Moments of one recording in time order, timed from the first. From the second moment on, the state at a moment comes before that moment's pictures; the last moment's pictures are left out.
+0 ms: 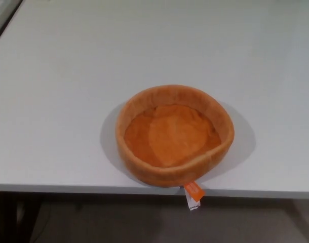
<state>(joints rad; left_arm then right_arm) 0.61 0.21 -0.03 0.45 -0.06 -0.35 -0.20 0.60 -0.33 -0.14 0.56 0.03 -0.36 0.22</state>
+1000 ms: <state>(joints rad) 0.73 0.17 0.01 0.30 -0.27 -0.75 -0.44 0.68 -0.35 -0.25 0.51 0.22 -0.81 0.47</state>
